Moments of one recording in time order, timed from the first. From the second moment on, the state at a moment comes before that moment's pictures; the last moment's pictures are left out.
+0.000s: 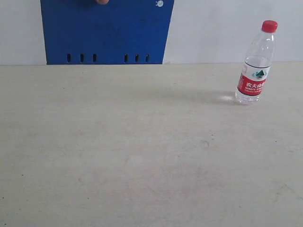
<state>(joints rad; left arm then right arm) 0.01 0.03 0.00 0.21 0.29 -0.40 -0.28 0.00 0.00 0.06 0.34 0.00</state>
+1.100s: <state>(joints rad) 0.01 0.03 0.00 0.21 0.29 -0.40 -0.17 0.00 0.00 -0.02 0.33 0.04</state>
